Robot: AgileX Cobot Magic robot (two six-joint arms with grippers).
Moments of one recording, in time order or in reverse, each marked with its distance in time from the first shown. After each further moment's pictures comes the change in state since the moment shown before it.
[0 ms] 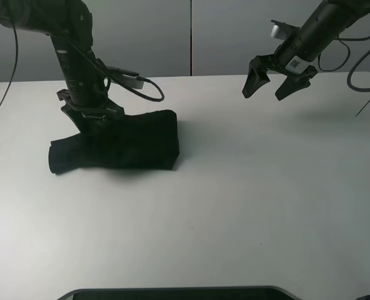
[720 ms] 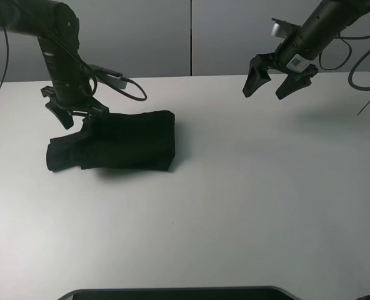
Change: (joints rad) left arm 0.071 0.000 0.000 0.088 -0.074 -0.043; right arm 0.000 -0.028 0.000 0.000 0.016 0.000
